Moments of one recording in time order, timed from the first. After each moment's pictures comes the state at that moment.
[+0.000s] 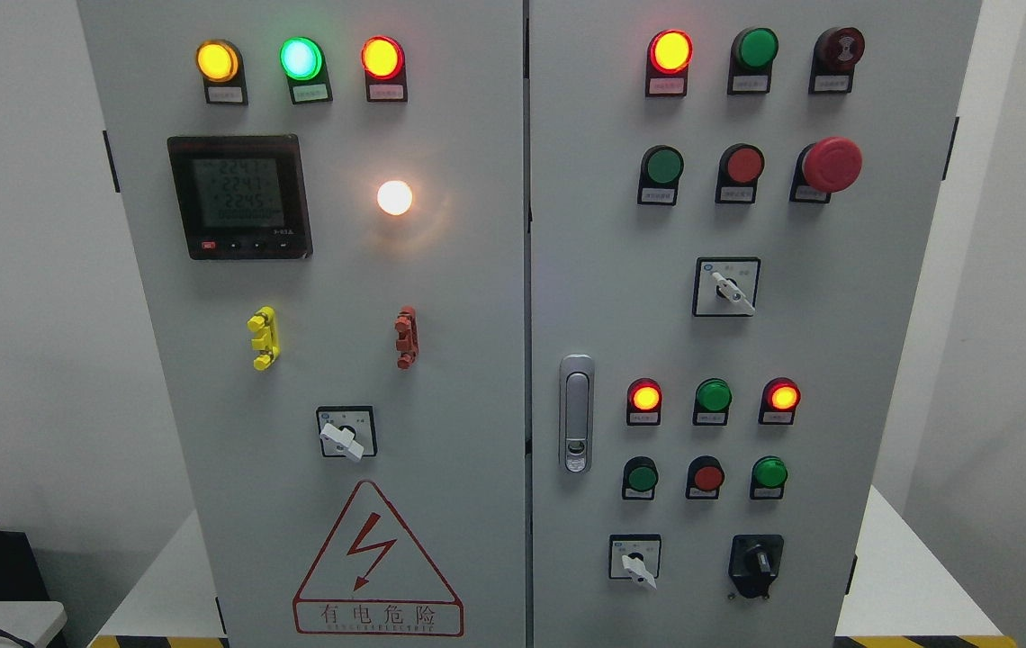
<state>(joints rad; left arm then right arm) 0.35 -0.01 0.70 -0.97 -0.12 -0.42 -0.22 0.08 0.12 0.06 -0.14 0.00 0.09 -0.04</state>
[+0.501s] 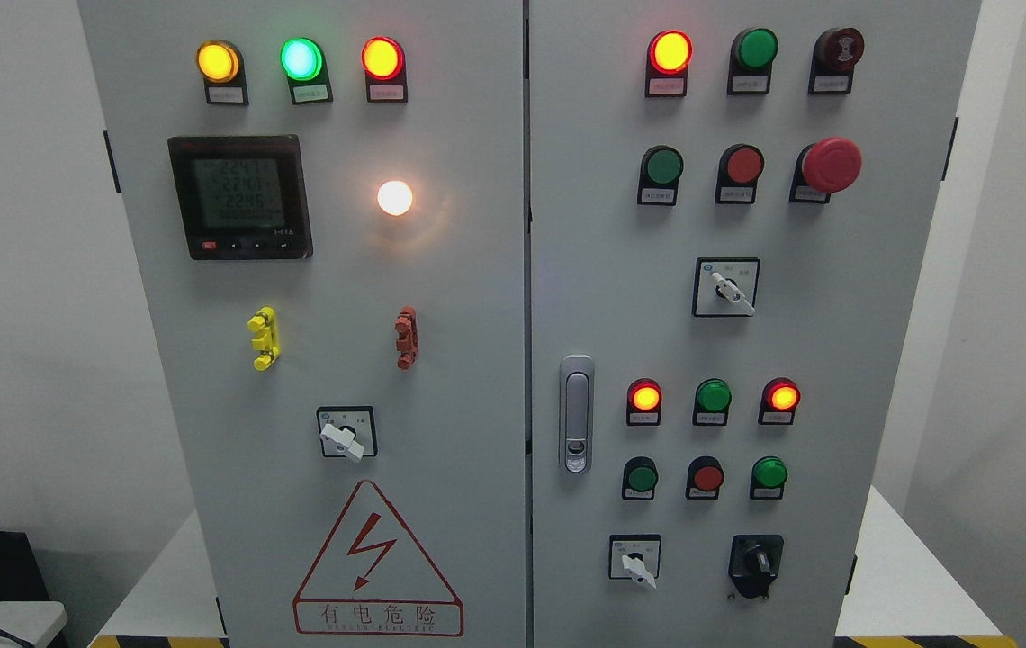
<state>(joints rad) 0.32 0.06 0.56 -0.56 -0.12 -0.19 -0.33 0.08 0.12 0.06 -0.14 0.00 0.09 -0.04</state>
